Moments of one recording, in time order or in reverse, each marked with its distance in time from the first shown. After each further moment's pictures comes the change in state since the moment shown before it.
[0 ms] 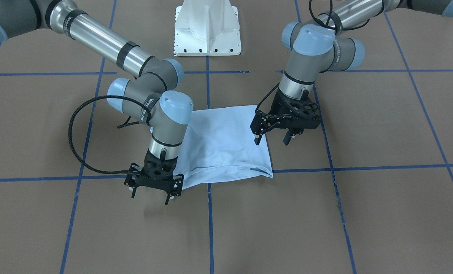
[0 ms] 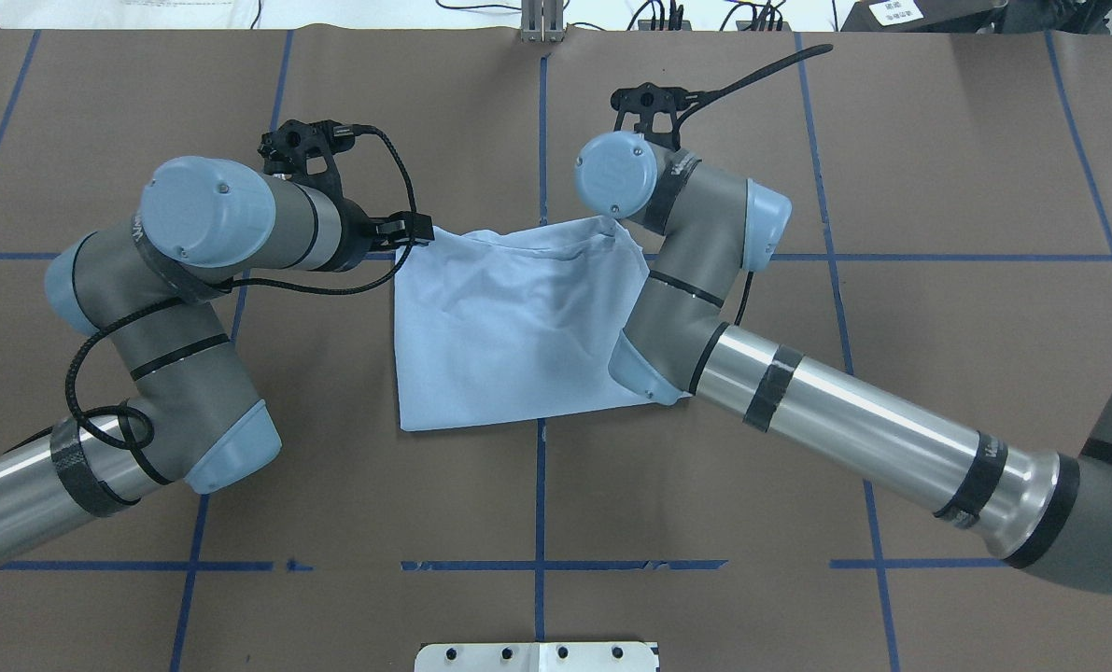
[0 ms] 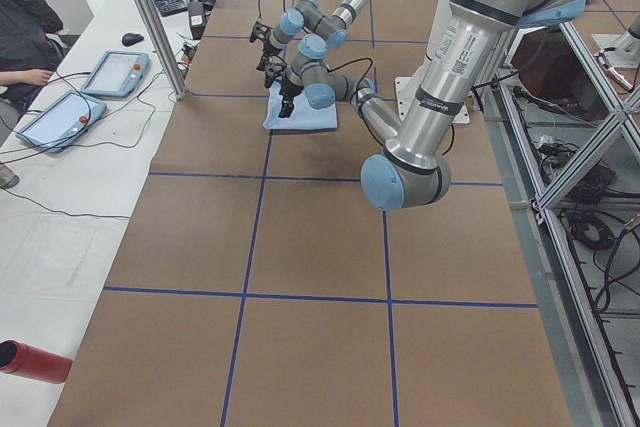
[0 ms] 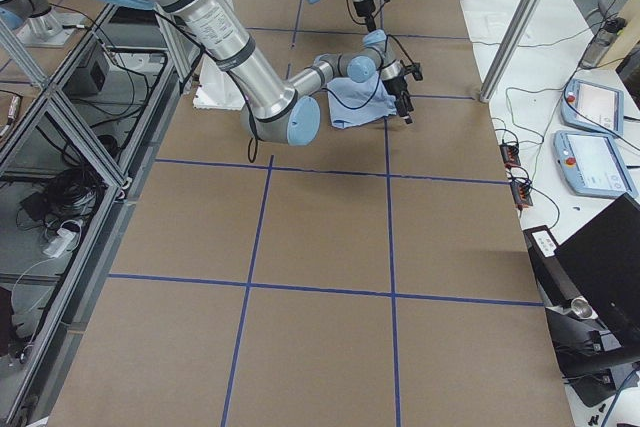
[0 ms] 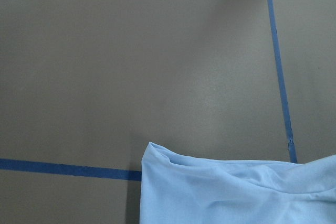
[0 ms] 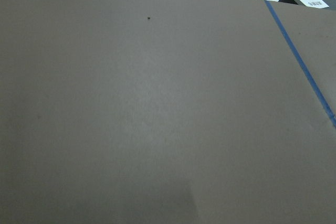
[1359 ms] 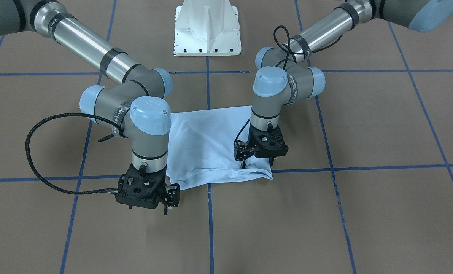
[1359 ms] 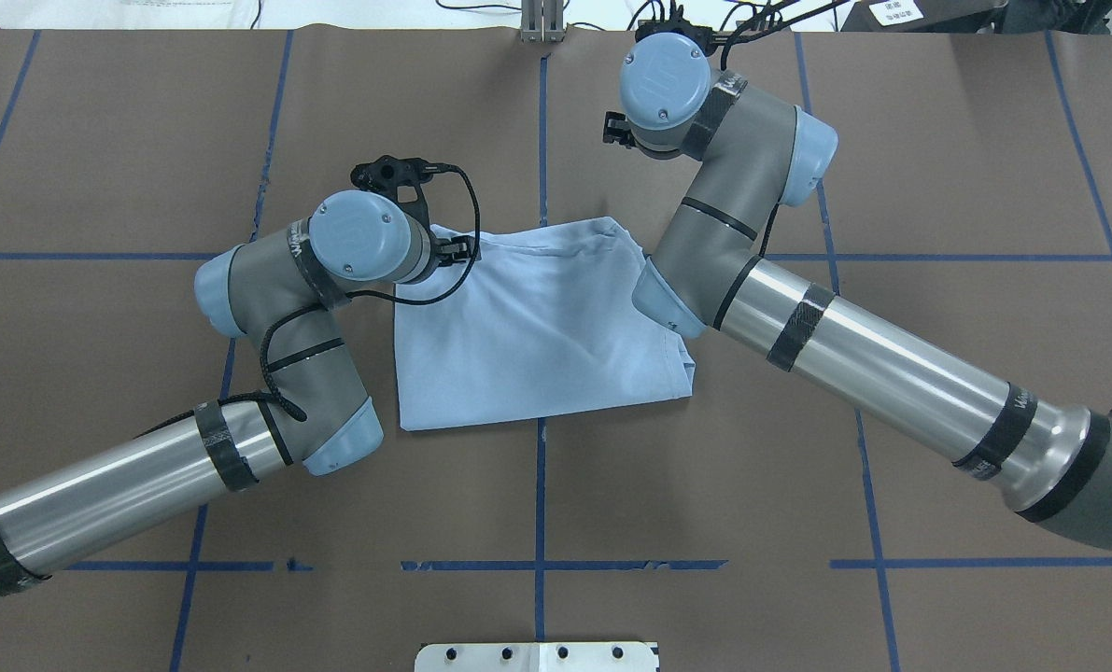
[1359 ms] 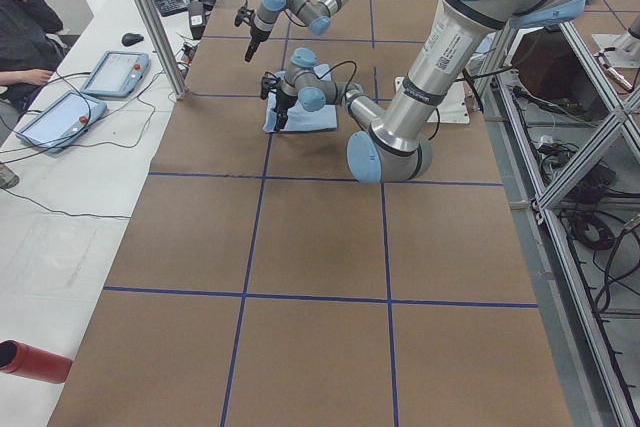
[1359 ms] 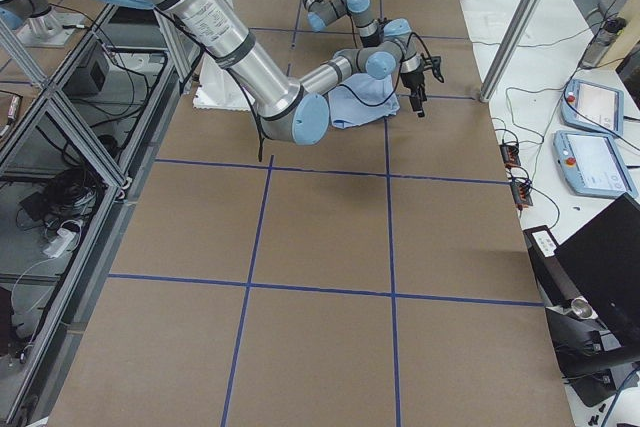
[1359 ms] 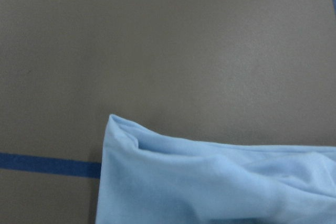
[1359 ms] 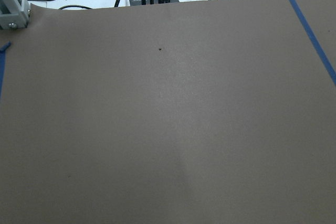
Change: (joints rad) left arm 0.045 -0.196 0.356 0.015 0.108 0.012; right arm 0.079 0.005 0.017 0.067 0.183 -0.004
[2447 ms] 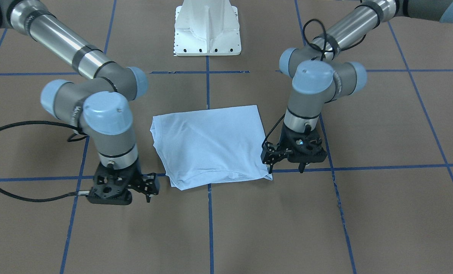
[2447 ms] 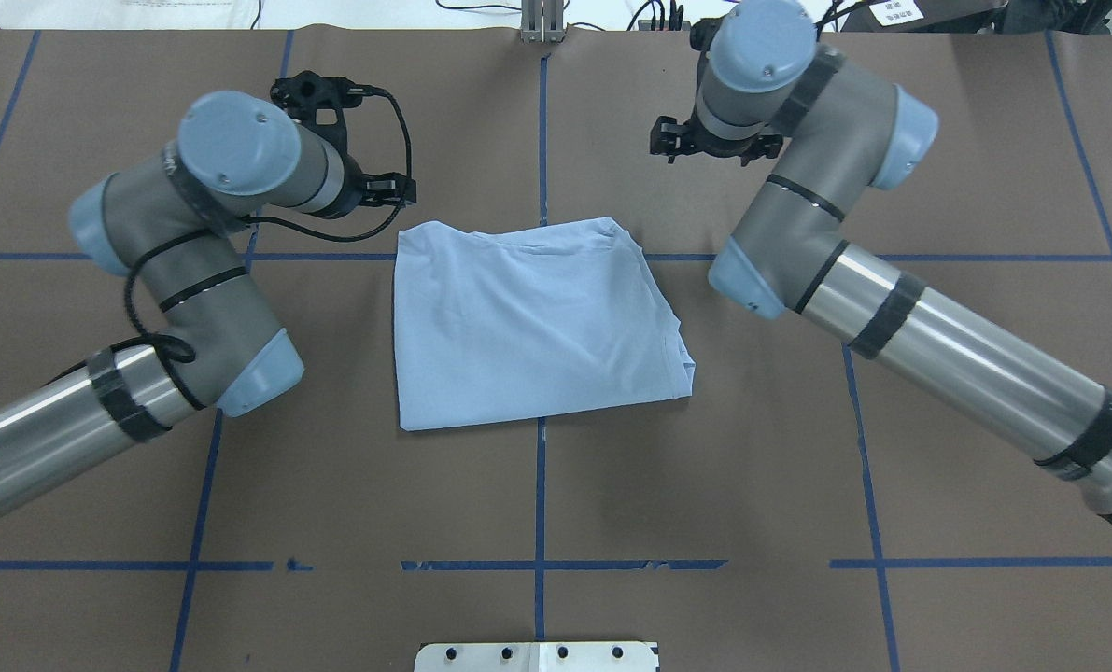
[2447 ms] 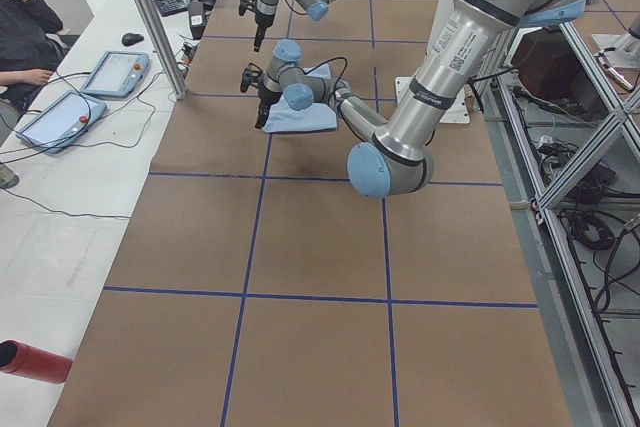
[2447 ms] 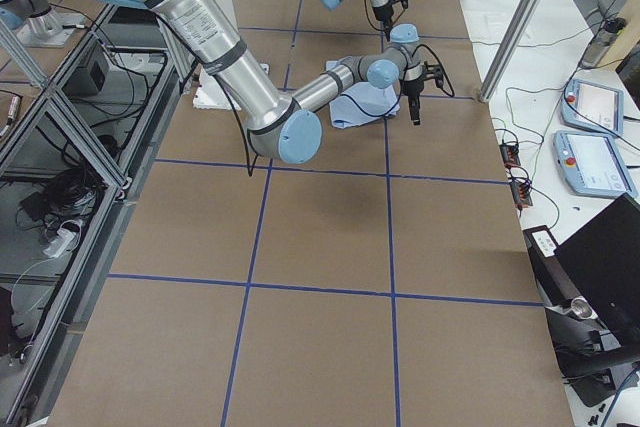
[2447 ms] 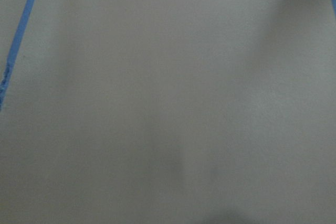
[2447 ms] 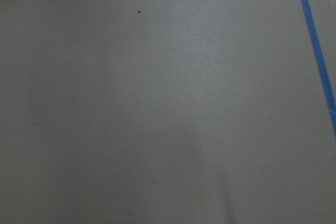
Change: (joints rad) left arm -0.142 0.159 -0.307 0.090 -0.148 0.248; right arm 0.119 -0.186 0.217 -0.039 0.276 -0.232
